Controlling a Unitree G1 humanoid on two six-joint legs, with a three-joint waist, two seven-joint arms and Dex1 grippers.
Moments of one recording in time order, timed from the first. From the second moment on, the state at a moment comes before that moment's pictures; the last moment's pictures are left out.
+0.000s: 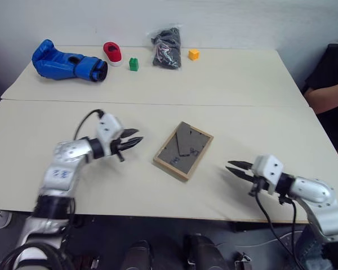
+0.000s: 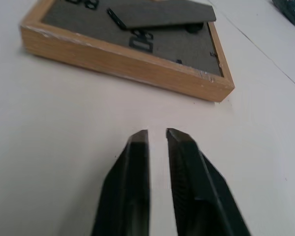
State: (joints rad) left arm -0.55 0.53 -0.07 0.19 -0.17 0.24 -0.76; right arm -0.11 -0.72 0.01 -0.06 0.18 -0.08 0.82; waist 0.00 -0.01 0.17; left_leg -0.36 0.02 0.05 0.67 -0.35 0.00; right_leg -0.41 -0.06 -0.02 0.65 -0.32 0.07
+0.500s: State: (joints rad) left arm -0.56 0.43 -0.17 0.27 -0.06 0.24 -0.75; right arm -0.33 -0.50 0.18 0.01 -0.01 0.09 0.68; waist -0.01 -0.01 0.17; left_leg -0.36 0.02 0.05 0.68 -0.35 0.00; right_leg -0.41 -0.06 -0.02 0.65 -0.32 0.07
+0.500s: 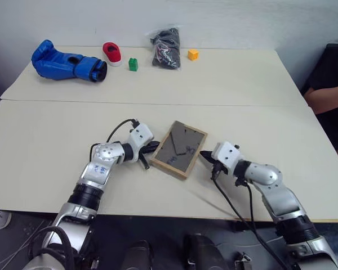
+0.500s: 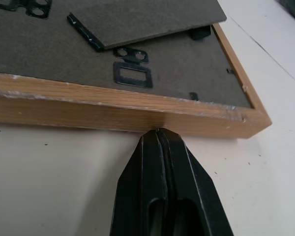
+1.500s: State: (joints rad) left arm -0.32 0.52 -0.07 -0.06 -0.20 0.47 -0.78; right arm -0.27 -0.56 0.24 -0.15 0.03 0.20 0.86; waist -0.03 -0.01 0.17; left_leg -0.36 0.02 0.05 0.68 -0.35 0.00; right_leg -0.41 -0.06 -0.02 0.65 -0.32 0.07
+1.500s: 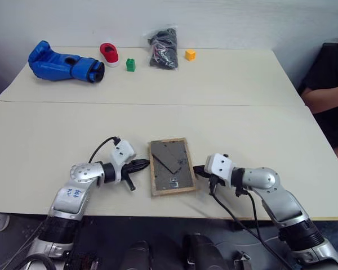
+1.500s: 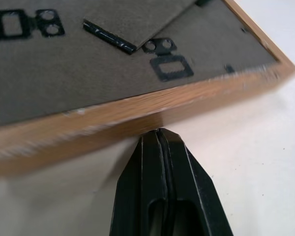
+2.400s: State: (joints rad) left arm -0.48 0.78 0.14 0.06 -0.90 1.60 -0.78; right arm -0.26 -0.71 0.20 -0.15 0.02 0.11 0.95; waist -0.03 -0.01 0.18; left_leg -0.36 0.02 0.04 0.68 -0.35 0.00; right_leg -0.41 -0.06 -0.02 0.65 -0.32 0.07
